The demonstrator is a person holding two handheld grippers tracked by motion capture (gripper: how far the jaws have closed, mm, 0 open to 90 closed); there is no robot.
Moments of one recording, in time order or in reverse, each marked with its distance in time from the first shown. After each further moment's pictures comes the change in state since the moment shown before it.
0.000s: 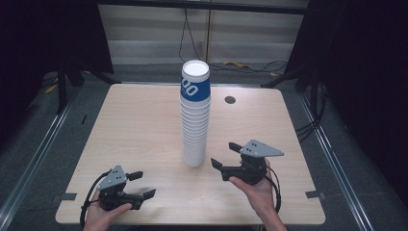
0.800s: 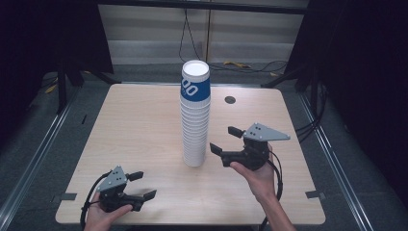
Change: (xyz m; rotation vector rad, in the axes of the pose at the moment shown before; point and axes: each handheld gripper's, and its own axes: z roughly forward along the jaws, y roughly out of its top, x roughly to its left) left arm -0.003 0.001 0.000 -0.009 -0.005 0.008; right arm -0.007 0.045 -0.002 -0.080 0.041 -0.015
